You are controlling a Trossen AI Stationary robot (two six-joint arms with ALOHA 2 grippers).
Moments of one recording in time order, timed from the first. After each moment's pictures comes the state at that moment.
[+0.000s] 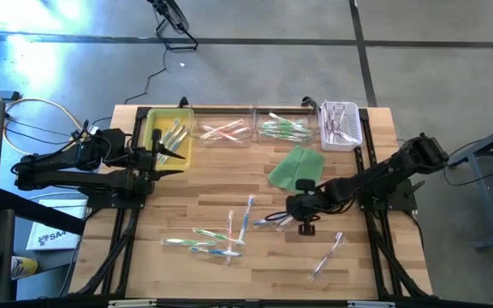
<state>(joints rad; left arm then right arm) 0.10 0.46 0.71 -0.42 0.11 0.47 0.32 1.50 0.83 -0.51 0.17 0.32</state>
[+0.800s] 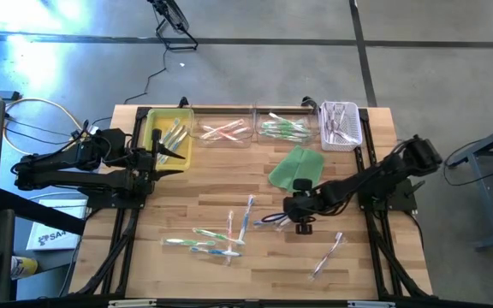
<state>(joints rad) 0.10 0.46 0.71 -0.42 0.11 0.50 0.31 1.57 0.83 -0.46 0.20 0.29</state>
